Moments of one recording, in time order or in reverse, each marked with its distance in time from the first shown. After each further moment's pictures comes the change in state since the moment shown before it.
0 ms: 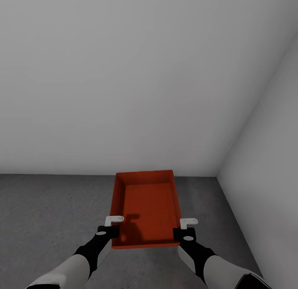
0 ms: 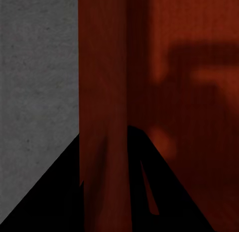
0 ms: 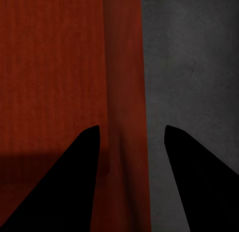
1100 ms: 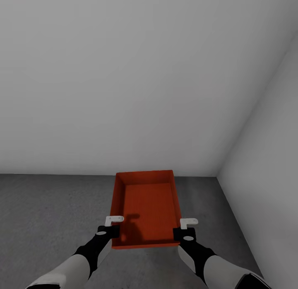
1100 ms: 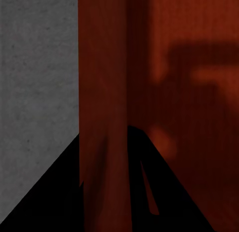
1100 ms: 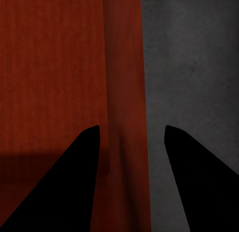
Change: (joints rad) left arm 0.000 -0.001 0.003 0.001 -0.003 -0.001 0.001; right arm 0.000 -0.001 0.000 0.000 -0.001 0.000 0.001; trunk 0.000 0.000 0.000
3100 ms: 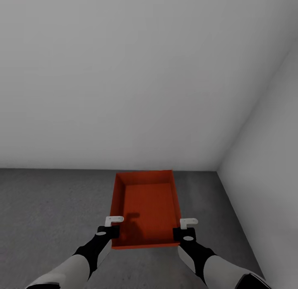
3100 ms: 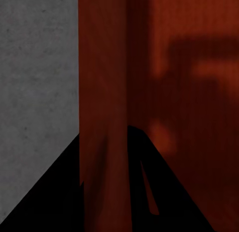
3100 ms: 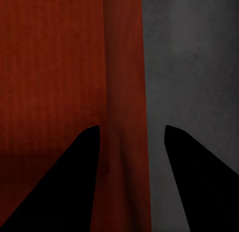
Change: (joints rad) left arm 0.000 0.002 -0.006 0.004 0.009 -0.003 -0.001; right arm 0.000 0.001 0.002 0.000 0.000 0.000 -0.002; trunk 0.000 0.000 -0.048
